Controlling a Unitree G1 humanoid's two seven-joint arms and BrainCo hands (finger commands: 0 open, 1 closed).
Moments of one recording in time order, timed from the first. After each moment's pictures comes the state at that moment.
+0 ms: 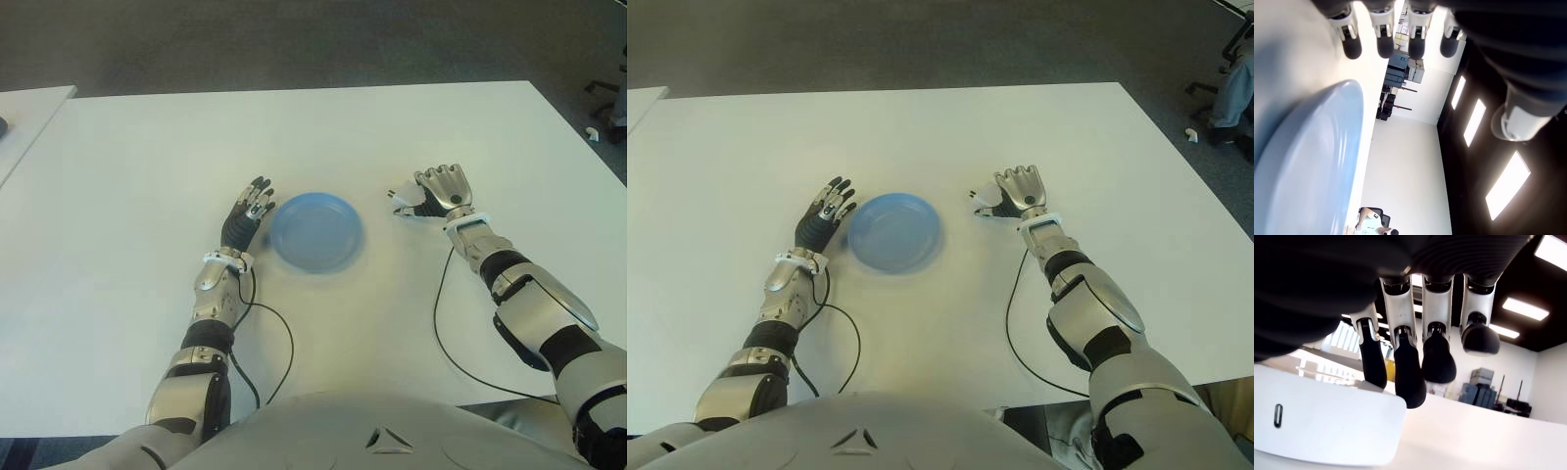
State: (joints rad) left arm -0.22 0.06 0.18 0.75 -0.29 -0.38 -0.46; right arm -0.74 -0.44 0.78 1.27 -0.95 -0.07 -0.80
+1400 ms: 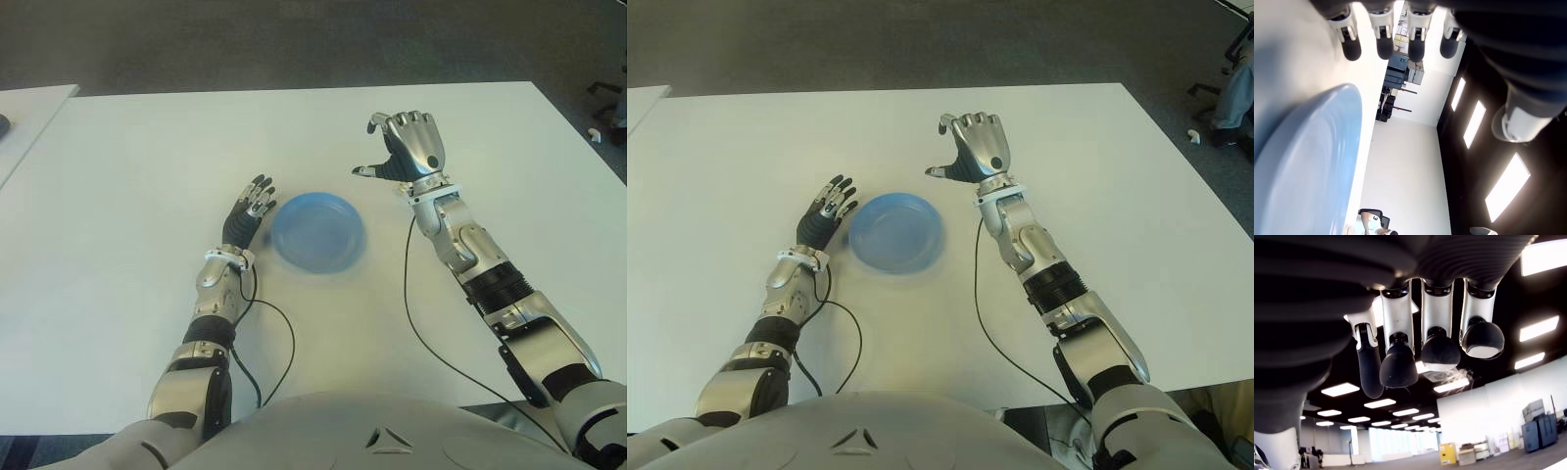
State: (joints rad) left arm -0.25 0.06 0.19 0.79 -0.29 -0.38 -0.45; right arm -0.50 -0.42 0.45 0.24 -0.84 -0.01 -0.44
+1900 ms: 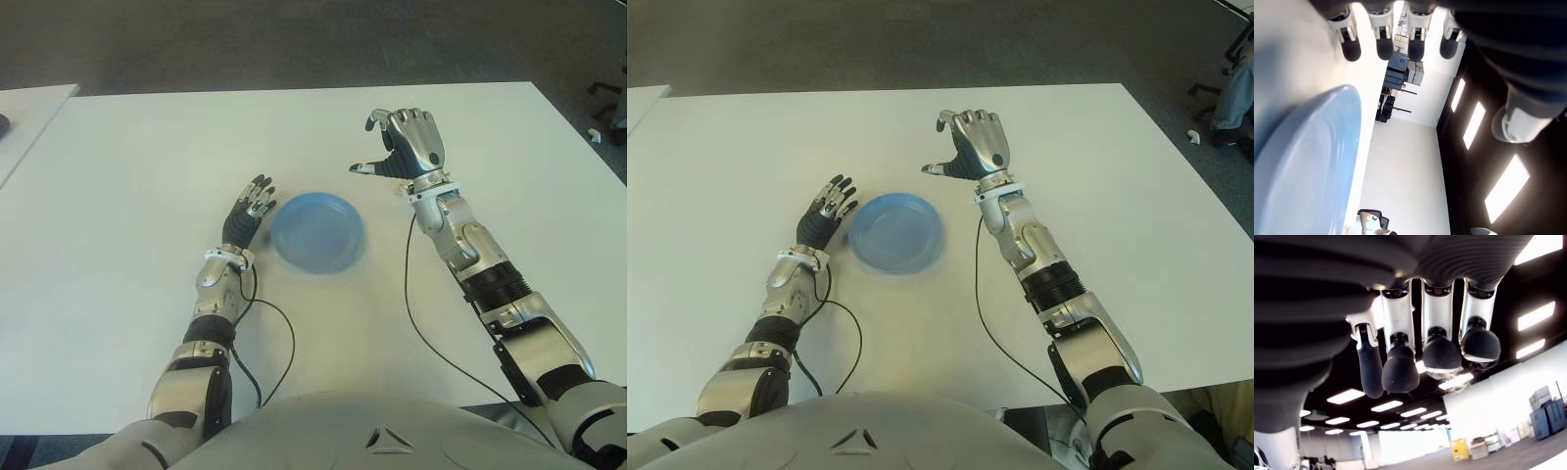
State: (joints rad) left arm -0.25 0.06 0.19 0.79 -0.30 -0.37 -0.45; right arm -0.52 -0.41 0.39 0.39 -0.78 -0.19 -0.47
